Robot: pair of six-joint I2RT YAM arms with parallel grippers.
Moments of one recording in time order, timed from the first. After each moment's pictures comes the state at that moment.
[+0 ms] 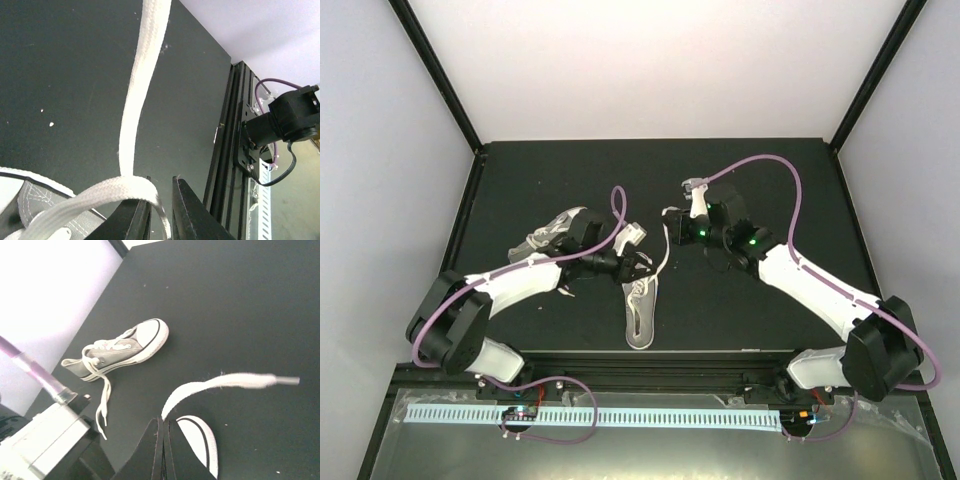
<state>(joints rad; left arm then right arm) -0.56 1.44 0.74 0.03 0.82 -0.20 0.63 1.34 0.99 -0.17 -0.21 0.47</state>
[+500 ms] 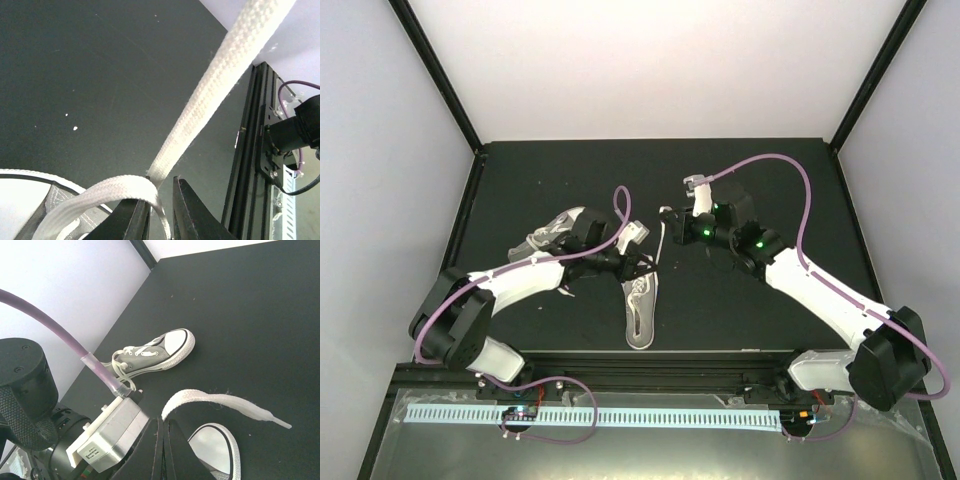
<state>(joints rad) -0.58 1.47 0.77 0.02 0.74 -0.17 0.63 1.28 0.99 -0.13 -0.30 0.48</state>
